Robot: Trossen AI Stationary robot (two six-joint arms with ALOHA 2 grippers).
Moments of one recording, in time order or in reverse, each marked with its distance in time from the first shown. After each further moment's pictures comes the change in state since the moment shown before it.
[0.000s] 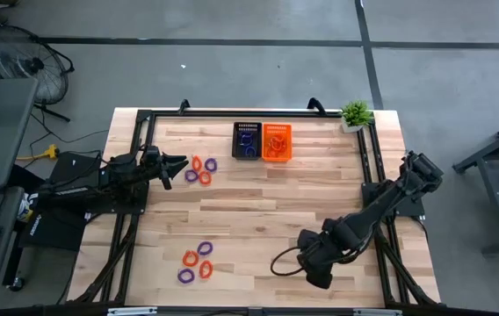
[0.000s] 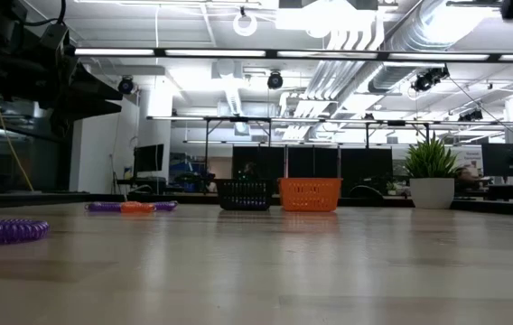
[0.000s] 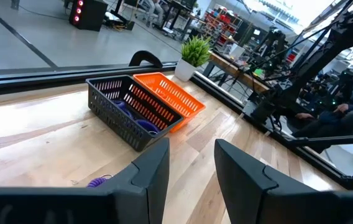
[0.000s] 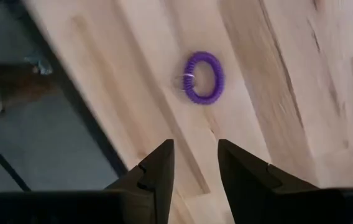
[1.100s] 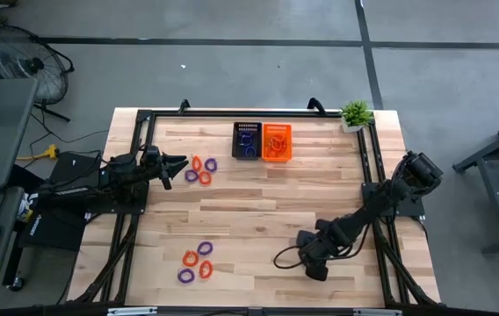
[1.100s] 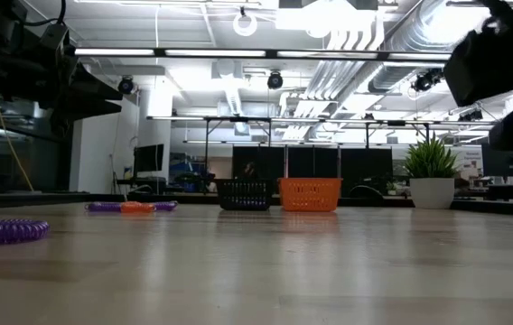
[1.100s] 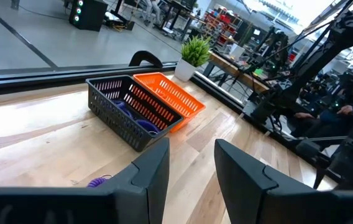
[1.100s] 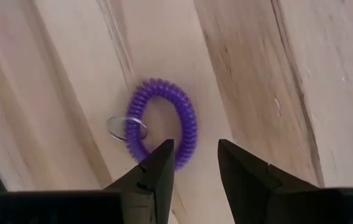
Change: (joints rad) left arm 0.000 0.000 0.000 0.000 0.000 0.000; right arm -0.010 0.000 -0.458 0.534 0.062 -0.128
